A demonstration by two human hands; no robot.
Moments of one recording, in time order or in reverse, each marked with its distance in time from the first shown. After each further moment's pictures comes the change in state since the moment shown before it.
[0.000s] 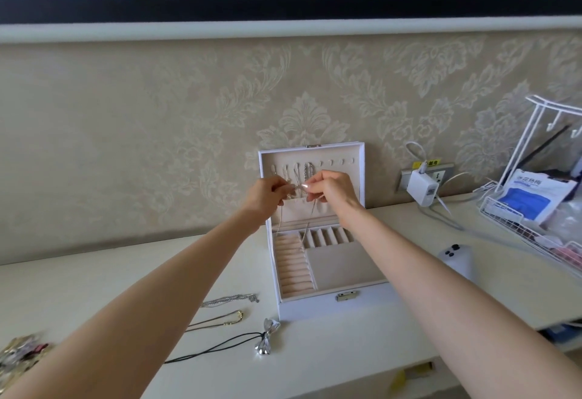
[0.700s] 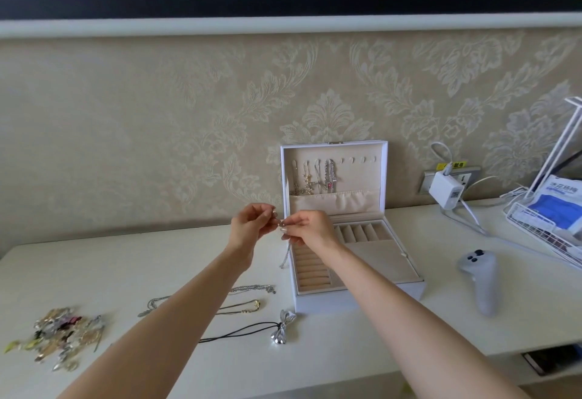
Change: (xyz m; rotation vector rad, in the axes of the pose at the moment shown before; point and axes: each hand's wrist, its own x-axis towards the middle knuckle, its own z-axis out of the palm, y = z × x) left_hand -0.054 -0.073 -0.019 -0.673 0.192 -0.162; right_hand -0.029 0.057 0.066 -0.093 -0.227 0.050
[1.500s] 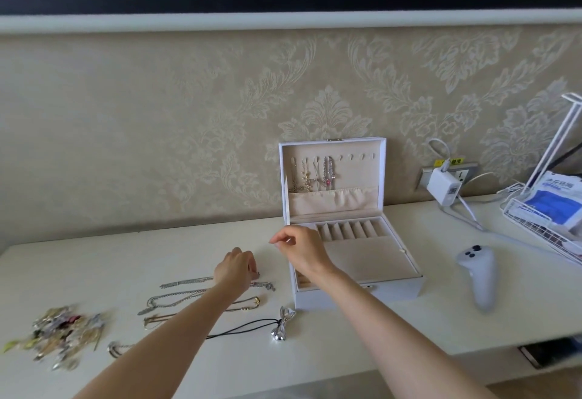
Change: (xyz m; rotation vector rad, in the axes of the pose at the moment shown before) left_hand -0.020 -0.055 -0.042 1.518 -0.054 -0.103; right_hand -0.012 0.029 0.025 -0.399 0.049 -0.213
